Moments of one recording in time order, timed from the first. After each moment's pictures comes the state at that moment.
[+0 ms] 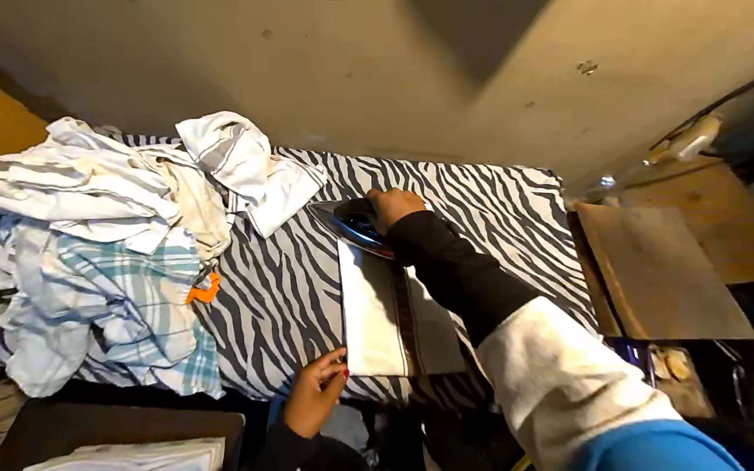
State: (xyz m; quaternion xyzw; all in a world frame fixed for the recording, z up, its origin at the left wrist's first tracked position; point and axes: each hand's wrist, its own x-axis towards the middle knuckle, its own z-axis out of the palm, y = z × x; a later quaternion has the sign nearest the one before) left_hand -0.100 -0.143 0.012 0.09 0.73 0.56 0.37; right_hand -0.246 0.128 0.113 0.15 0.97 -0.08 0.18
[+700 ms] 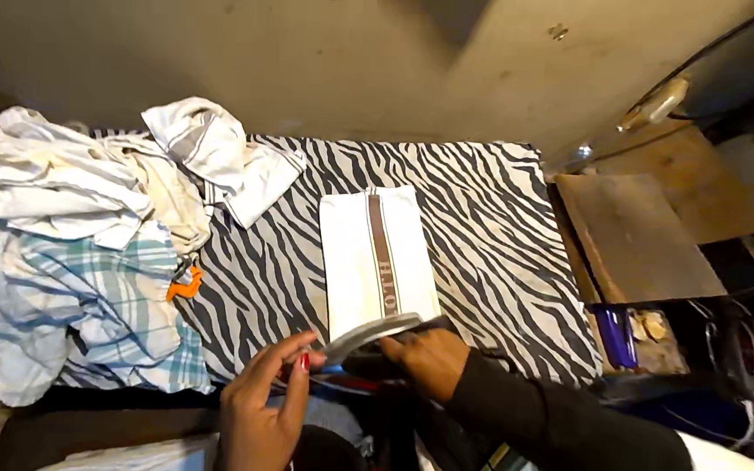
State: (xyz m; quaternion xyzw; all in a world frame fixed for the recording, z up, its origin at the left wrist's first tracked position) left_hand -0.102 -0.163 0.081 0.30 0.78 0.55 -0.01; right_hand -0.012 0.072 0.081 -0.05 0.98 -0.13 0.14
